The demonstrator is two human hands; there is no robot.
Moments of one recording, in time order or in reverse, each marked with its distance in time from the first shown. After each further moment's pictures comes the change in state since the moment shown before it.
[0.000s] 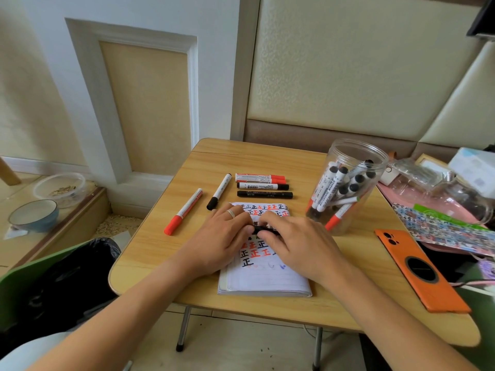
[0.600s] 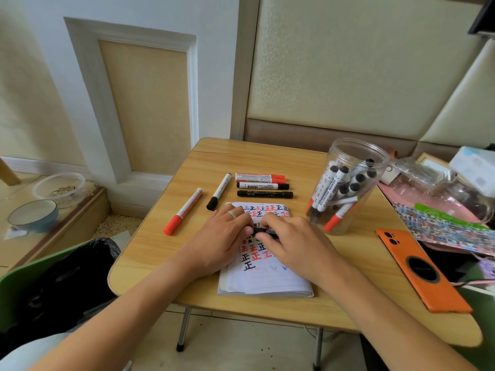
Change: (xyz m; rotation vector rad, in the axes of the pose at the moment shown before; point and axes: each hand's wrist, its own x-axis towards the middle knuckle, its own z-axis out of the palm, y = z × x) left_hand 0.000 -0.002 0.003 0.000 -0.010 0.007; right_hand 0.003 -0.003 0.007 0.079 -0.013 0.037
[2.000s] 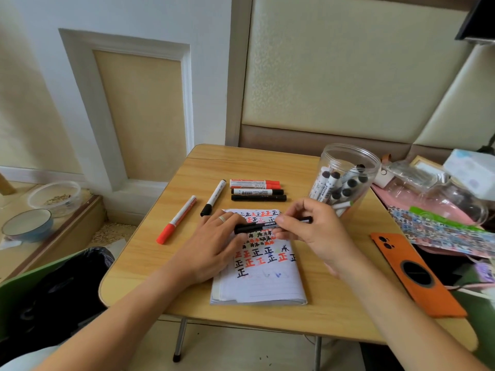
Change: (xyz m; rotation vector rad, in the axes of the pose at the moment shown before) left_hand -0.003 0.005 -0.010 -0.052 -0.025 -0.060; right_hand 0.000 0.028 -0.027 1.097 0.165 0.444
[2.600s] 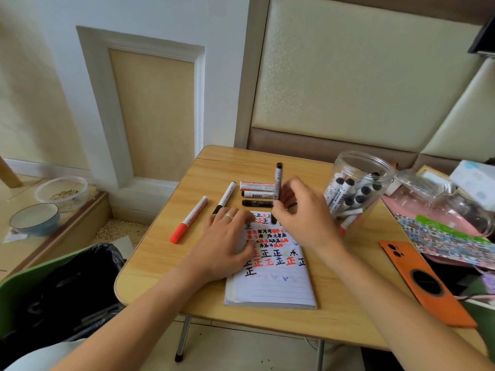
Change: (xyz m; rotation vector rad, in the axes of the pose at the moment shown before) left_hand 0.005 -0.005 0.006 0.071 0.036 -0.126; right_hand 0.034 -0.014 0.036 -0.711 0.111 -0.410
